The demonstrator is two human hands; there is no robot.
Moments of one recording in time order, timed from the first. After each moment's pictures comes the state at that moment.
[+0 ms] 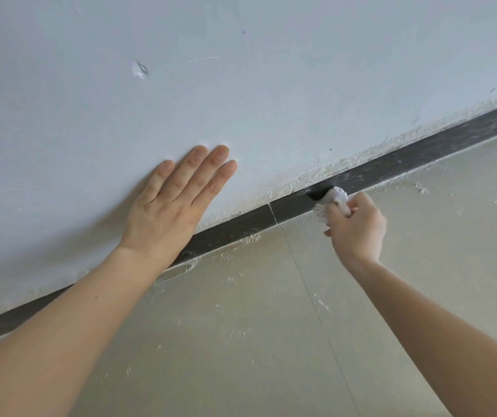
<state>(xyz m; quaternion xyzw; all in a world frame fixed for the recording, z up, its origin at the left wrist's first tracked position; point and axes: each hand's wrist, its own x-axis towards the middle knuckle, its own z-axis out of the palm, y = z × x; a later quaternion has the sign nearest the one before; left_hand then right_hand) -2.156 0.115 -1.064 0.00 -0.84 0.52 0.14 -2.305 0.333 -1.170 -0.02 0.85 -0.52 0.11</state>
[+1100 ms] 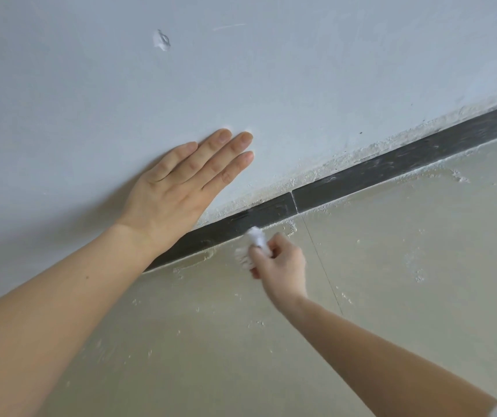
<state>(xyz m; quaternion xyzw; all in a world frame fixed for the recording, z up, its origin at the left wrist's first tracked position) -2.151 0.104 -1.039 -0.07 -0.83 0.54 0.11 -2.179 0.264 -1.180 -0.03 0.72 -0.61 0.33</state>
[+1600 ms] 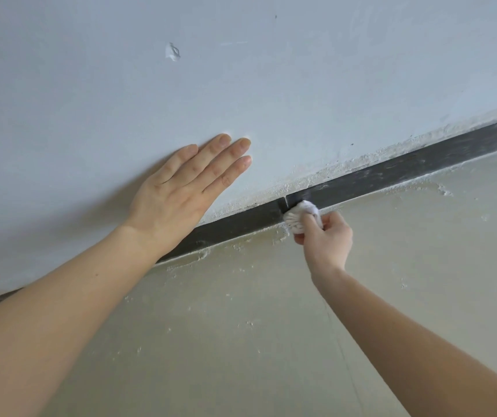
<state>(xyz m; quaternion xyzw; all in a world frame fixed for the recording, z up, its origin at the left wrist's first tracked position) -2.151 0.110 -1.044 -0.06 -0.84 0.53 0.13 -2.252 0.293 -1.165 0.09 0.74 -0.64 0.21</state>
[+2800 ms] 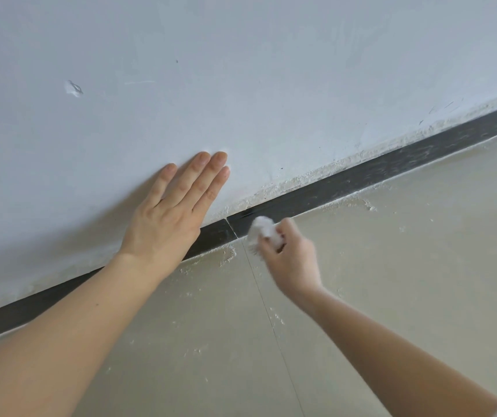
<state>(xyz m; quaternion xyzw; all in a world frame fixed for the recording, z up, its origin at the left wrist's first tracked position) -2.200 0.162 -1.075 0.00 -0.87 0.47 0.14 -2.283 0.345 -1.156 -0.19 0.83 -0.48 0.19</state>
